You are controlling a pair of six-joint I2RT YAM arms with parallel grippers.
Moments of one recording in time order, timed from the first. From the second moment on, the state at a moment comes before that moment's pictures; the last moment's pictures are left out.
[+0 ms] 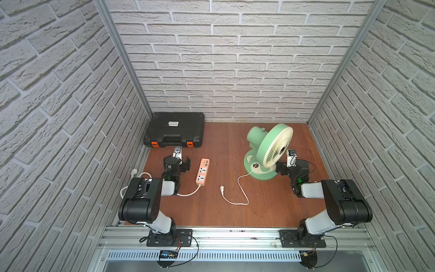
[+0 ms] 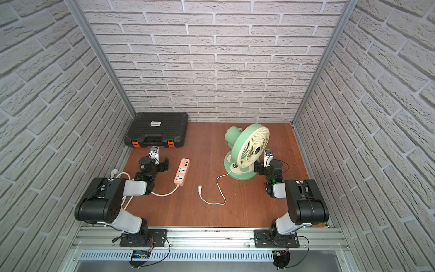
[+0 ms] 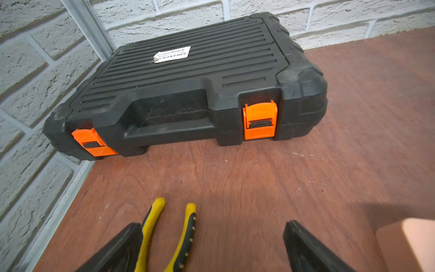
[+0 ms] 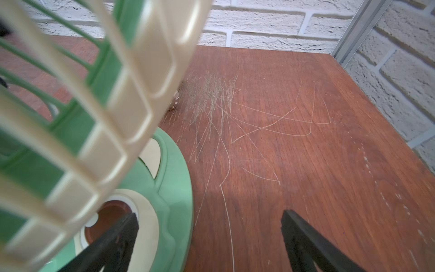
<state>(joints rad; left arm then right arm) 0.06 1.55 0.37 0.78 -0.11 0.13 -0.05 1.55 0.35 0.75 -0.02 -0.01</state>
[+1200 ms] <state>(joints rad) -0.01 1.24 0.73 0.11 -0.29 -0.08 -0.07 0.95 0.57 0.12 0.11 0.36</state>
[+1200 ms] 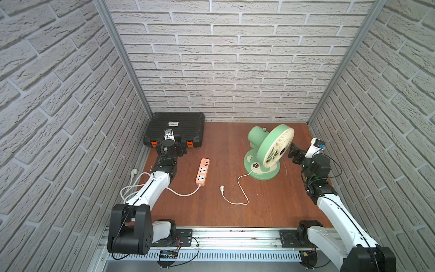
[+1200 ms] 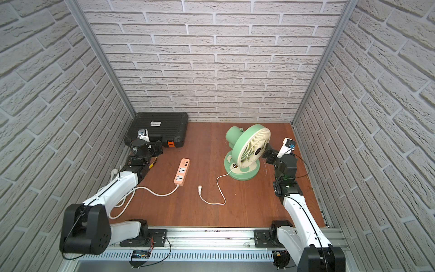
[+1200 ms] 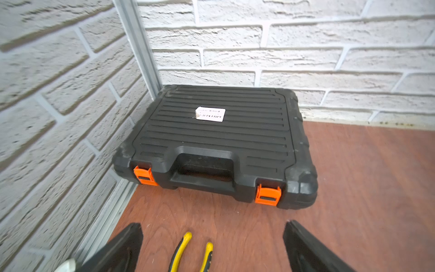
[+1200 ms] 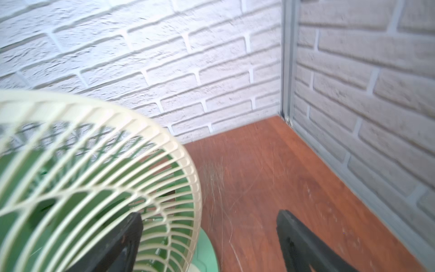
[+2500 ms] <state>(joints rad) -0.77 1.03 0.53 -0.30 -0.55 -0.79 1.19 1.57 0.83 -0.20 0.20 0.62</state>
